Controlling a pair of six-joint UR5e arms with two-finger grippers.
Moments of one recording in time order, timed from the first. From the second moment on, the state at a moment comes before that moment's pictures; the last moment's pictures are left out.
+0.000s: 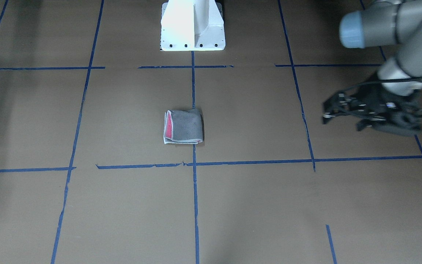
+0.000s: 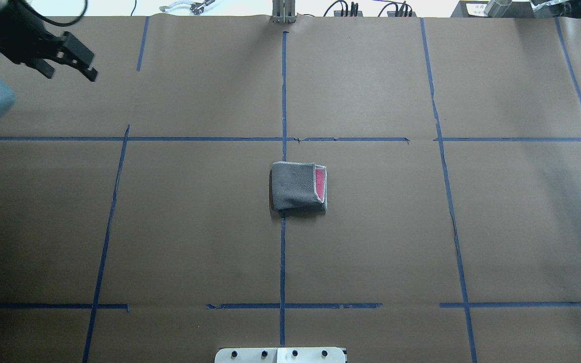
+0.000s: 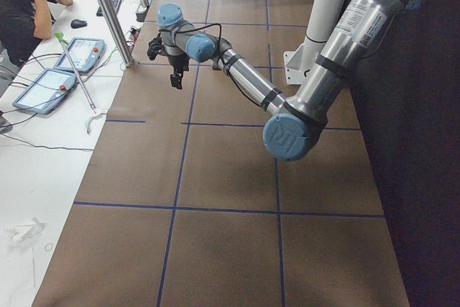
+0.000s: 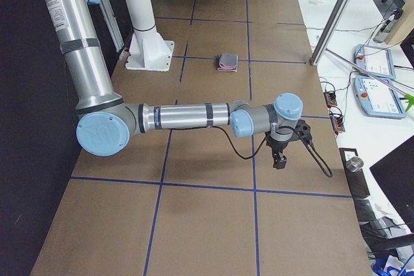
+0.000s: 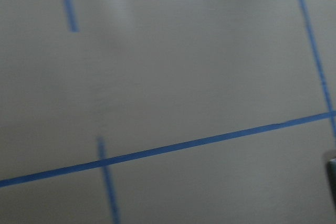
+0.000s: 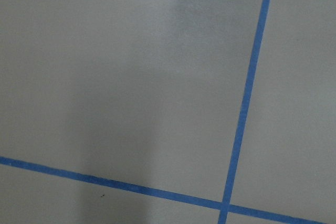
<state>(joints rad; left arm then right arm) -1.22 -2.01 -1.75 -1.42 -2.39 -0.40 1.46 -1.30 1.35 -1.41 2.32 0.03</state>
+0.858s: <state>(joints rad) -1.56 -1.84 -1.43 -1.32 -2.40 0.16 1.49 -1.33 1.31 -1.41 2.35 0.00</state>
